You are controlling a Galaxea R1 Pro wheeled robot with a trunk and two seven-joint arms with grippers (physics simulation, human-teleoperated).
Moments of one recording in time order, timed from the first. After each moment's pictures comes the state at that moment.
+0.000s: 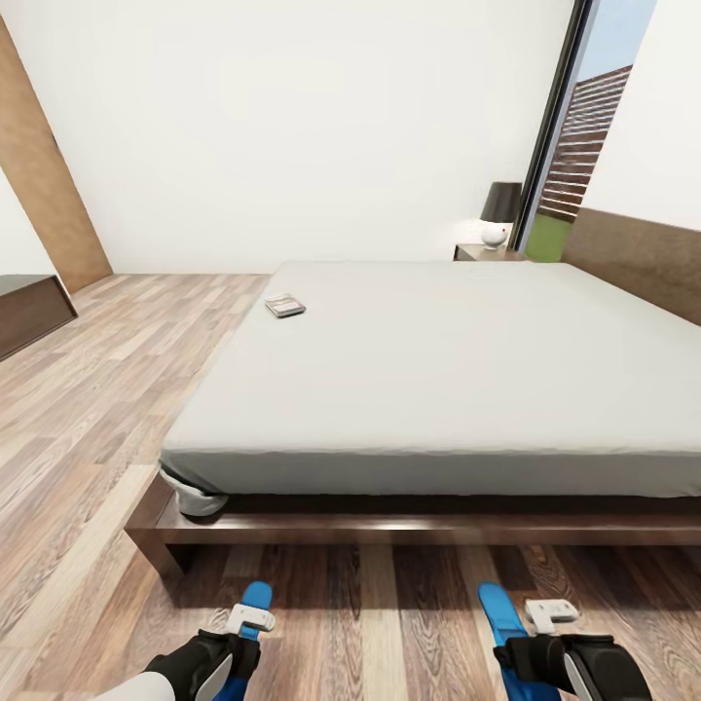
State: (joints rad) left arm -0.60 -0.02 -0.21 -0.12 0.03 0.22 0.03; right arm -0.11 -0.15 -0.07 -1.30 0.02 0.88 0.19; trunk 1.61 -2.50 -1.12
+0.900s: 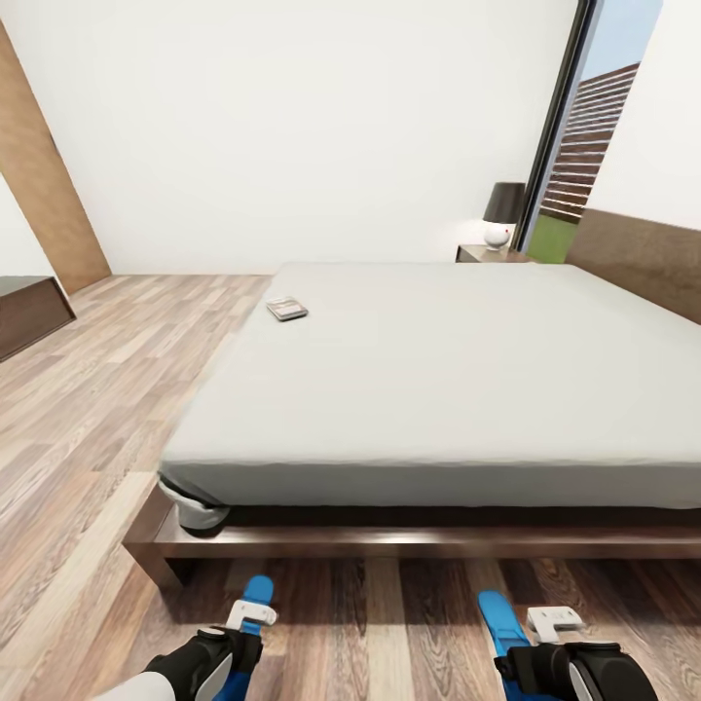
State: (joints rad) left arm -0.60 -0.02 -0.20 -0.12 0.04 0.17 0.03; right arm -0.05 -0.15 -0.06 -1.40 0.02 0.95 0.19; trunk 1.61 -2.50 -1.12
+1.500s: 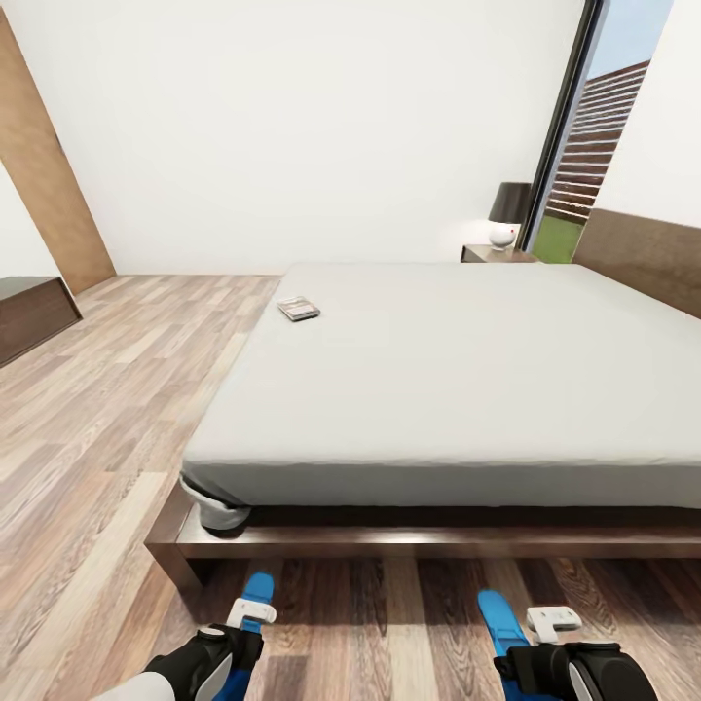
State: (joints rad) left arm -0.60 -0.02 -0.21 -0.12 0.04 0.14 0.03; right arm -0.05 -0.15 -0.06 -1.40 0.01 0.95 0.20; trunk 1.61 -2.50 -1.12
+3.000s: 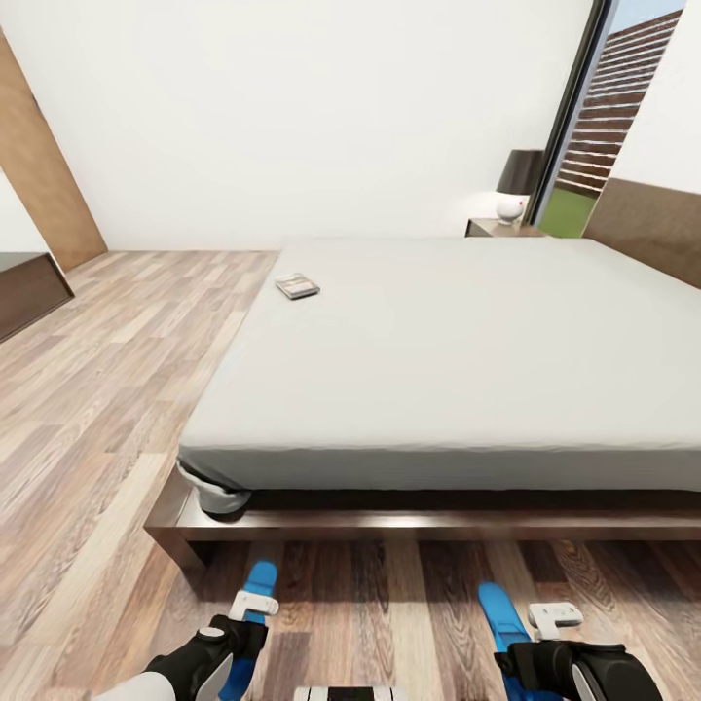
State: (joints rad) left arm -0.60 -0.02 -0.21 -0.12 0.04 0.05 0.02; right arm -0.04 -0.15 -0.06 -1.45 0.02 0.95 0.19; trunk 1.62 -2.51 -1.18
